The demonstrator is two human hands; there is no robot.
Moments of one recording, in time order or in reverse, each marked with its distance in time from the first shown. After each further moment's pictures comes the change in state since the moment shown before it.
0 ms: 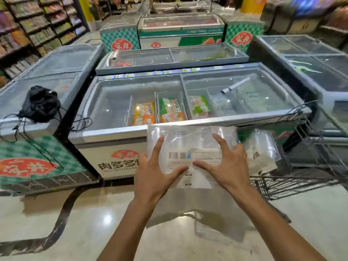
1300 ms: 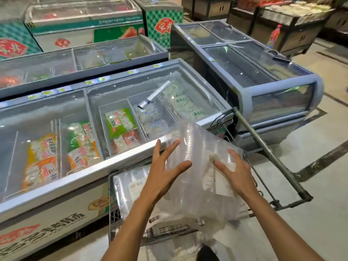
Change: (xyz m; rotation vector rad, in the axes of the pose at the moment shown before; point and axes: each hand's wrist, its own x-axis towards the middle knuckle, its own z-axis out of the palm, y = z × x) left_hand 0.253 0.328 0.322 -0.592 -0.557 0.264; right_hand 0.282 0.395 -0.114 0.388 0.009 0.589
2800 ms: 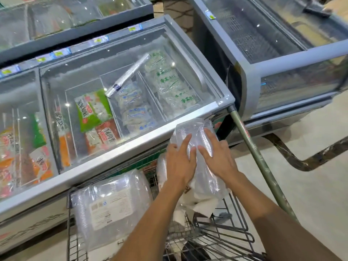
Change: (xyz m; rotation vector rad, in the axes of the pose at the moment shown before) left_hand 0.258 -0.089 0.215 0.466 0.038 -0.253; right_hand 0.284 0.061 0.003 -0.348 -0.159 -0.188
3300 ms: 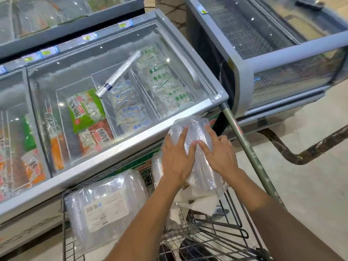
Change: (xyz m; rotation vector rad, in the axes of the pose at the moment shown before) left_hand 0.011 0.016 0.005 0.077 0.000 0.017; right_hand 0.006 0.009 -0.019 -0.181 0.053 0.068
